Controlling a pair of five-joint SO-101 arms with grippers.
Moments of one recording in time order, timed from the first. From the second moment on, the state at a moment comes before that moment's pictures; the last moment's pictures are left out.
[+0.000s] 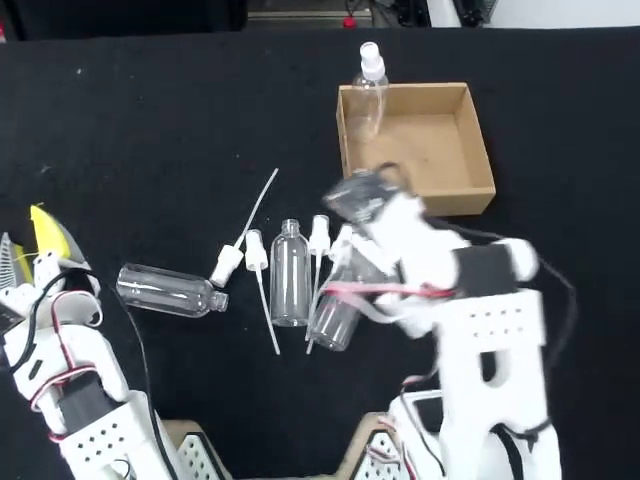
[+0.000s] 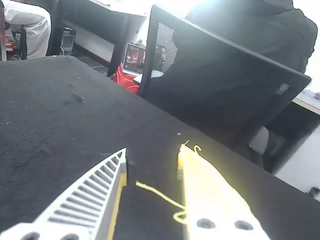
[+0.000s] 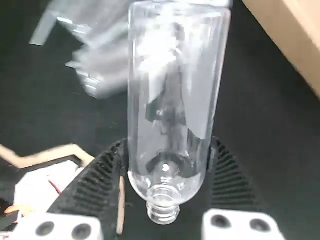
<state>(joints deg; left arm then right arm) -36.6 -103.4 96.1 16.3 17.7 -2.4 -42.6 29.8 98.9 41.2</state>
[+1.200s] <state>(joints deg) -9.8 -103.4 96.1 29.0 5.4 30.2 -42.6 60.6 71.7 8.6</state>
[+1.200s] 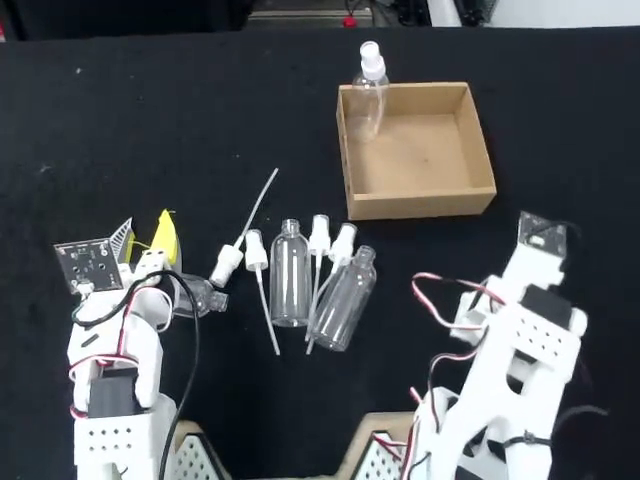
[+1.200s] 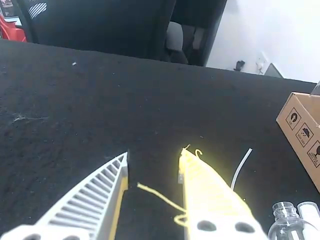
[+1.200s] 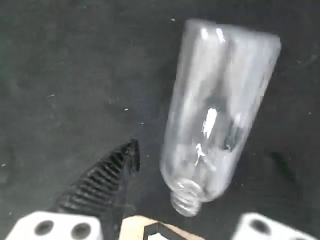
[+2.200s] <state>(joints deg) -9.8 -103.4 96.1 29.0 -0.6 62.5 -42.7 61.1 65.9 133.1</state>
